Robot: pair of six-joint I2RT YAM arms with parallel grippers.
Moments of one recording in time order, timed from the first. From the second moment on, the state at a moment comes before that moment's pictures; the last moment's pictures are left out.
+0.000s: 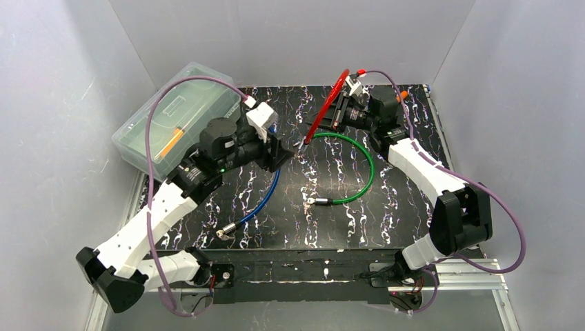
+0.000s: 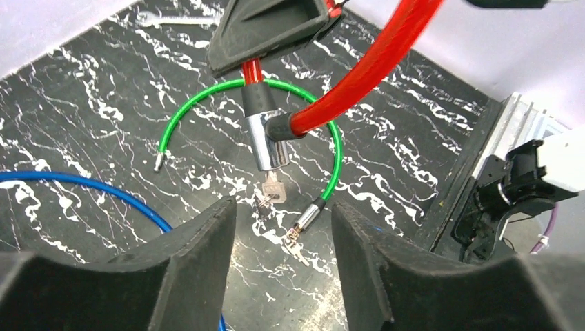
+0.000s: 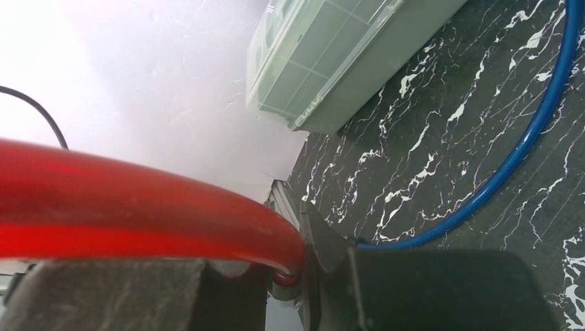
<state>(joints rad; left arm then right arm) -0.68 1.08 1.18 -0.35 0.26 -0.06 0.39 1.51 1.19 0.20 -0.79 0.98</state>
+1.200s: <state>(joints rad) -0.70 1.31 1.22 -0.43 0.24 -0.09 0.39 1.51 1.19 0.18 -0.77 0.99</state>
